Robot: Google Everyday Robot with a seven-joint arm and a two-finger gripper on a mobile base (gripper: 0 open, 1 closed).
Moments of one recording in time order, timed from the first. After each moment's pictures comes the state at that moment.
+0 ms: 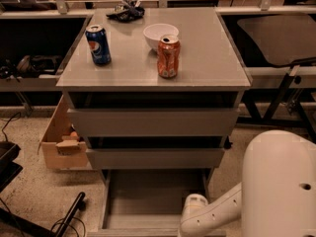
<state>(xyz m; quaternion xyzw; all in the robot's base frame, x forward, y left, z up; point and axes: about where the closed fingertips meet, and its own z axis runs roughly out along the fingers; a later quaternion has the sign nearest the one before) 0.339 -0.106 0.265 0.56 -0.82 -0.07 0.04</state>
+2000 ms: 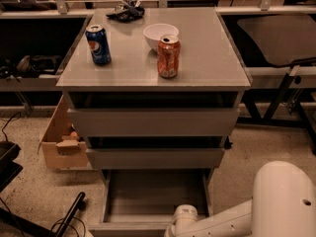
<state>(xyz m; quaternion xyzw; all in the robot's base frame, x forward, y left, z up) 0.385 -0.051 0.178 0.48 -0.87 -0.08 -0.08</state>
